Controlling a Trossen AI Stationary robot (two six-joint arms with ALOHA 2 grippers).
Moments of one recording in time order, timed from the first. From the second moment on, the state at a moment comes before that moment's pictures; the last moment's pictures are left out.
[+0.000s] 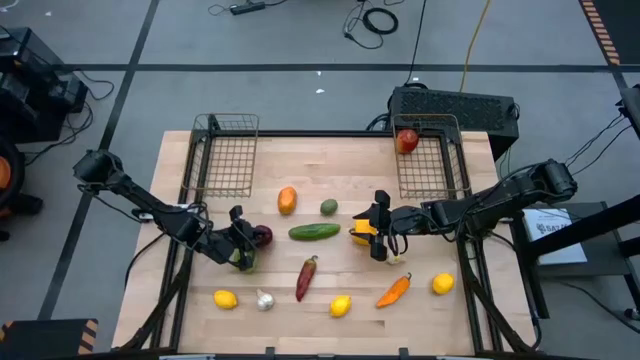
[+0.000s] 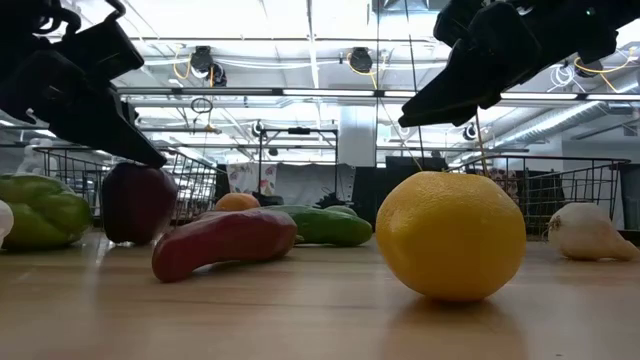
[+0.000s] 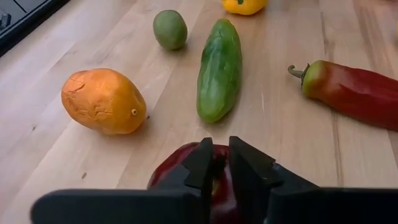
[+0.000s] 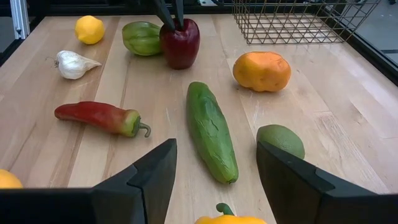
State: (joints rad) left arm -0.52 1.07 0.34 -0.05 -0.63 -0.47; right arm 0.20 1.27 0.58 0.21 0.28 0.16
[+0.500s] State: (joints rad) left arm -0.52 1.06 0.34 -0.06 -0.66 -0.46; right arm 0.20 1.27 0.58 0.21 0.28 0.16
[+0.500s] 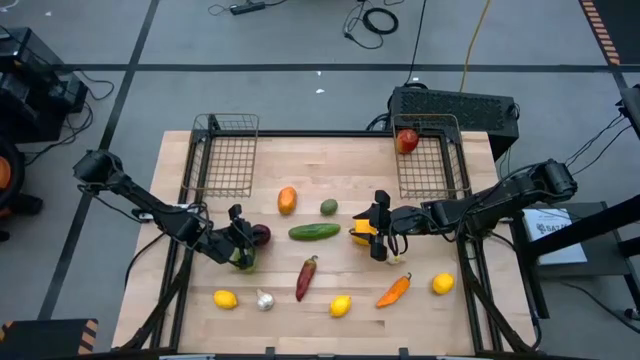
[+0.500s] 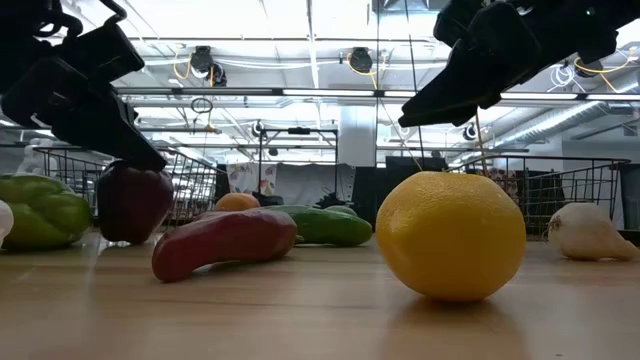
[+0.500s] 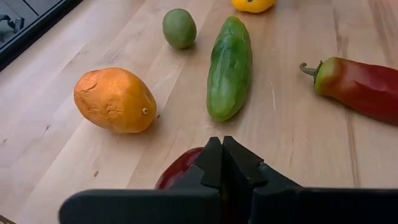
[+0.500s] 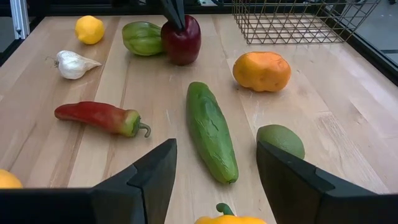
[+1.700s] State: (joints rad) left arm -0.13 1.01 0.60 0.36 -0.17 0.06; right arm 0.19 1.26 0.66 0.25 0.32 0.10
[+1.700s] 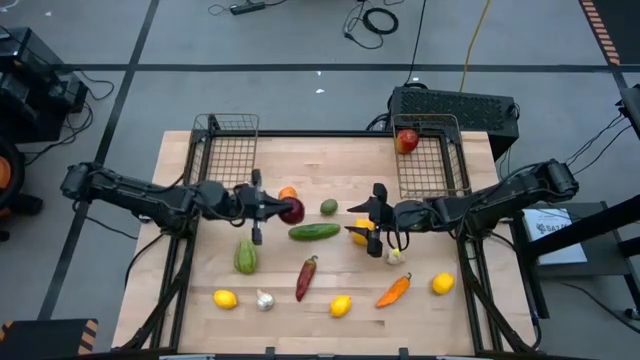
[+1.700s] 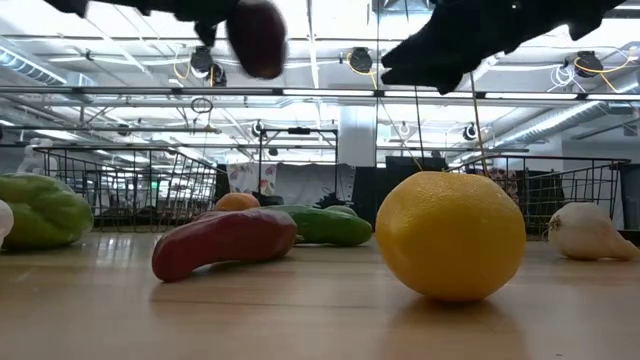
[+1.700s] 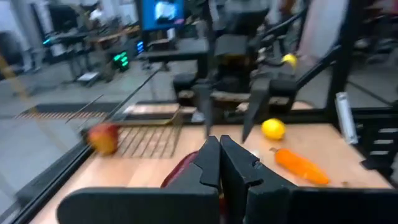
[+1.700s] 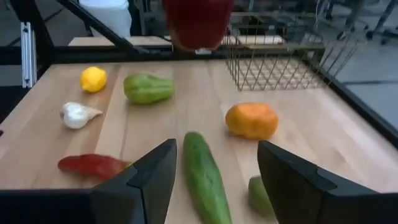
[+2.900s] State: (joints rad) left arm -0.11 1.36 0.78 0.51 0.08 0.14; right arm 0.16 1.46 0.66 0.75 0.10 0.07
